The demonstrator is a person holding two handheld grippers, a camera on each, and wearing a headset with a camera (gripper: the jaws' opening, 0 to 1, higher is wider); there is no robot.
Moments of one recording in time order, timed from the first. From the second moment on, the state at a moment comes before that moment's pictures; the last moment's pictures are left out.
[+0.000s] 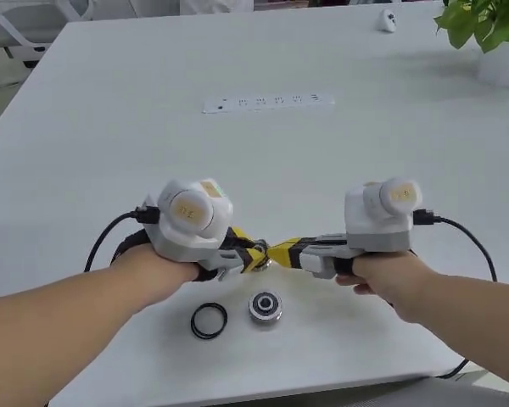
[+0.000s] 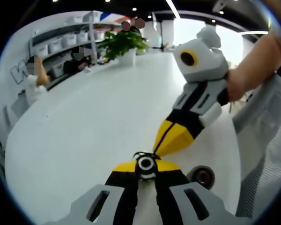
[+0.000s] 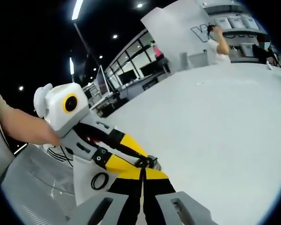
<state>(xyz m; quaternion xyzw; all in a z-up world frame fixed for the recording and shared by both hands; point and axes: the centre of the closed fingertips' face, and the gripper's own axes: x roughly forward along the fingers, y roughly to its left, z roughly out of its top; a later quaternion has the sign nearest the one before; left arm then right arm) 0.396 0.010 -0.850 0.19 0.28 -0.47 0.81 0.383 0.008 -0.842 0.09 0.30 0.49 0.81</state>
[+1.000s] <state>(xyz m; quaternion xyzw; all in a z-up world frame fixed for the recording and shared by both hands) 0.391 0.015 -0.846 0.20 0.28 -0.48 0.81 0.374 0.014 -0.830 0.12 0.30 0.51 0.80</state>
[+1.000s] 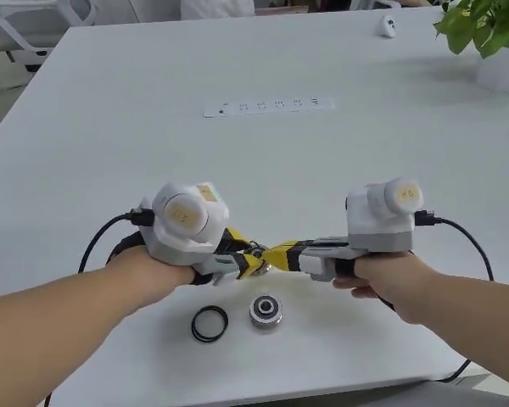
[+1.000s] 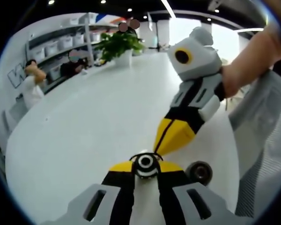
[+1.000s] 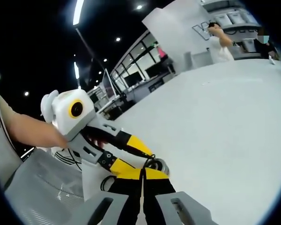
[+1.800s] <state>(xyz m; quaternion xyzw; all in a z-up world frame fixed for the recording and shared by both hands) 0.362 0.032 -0.805 0.14 0.24 -0.50 0.82 0.374 0.016 -0.824 0.12 0.29 0.52 0.80</state>
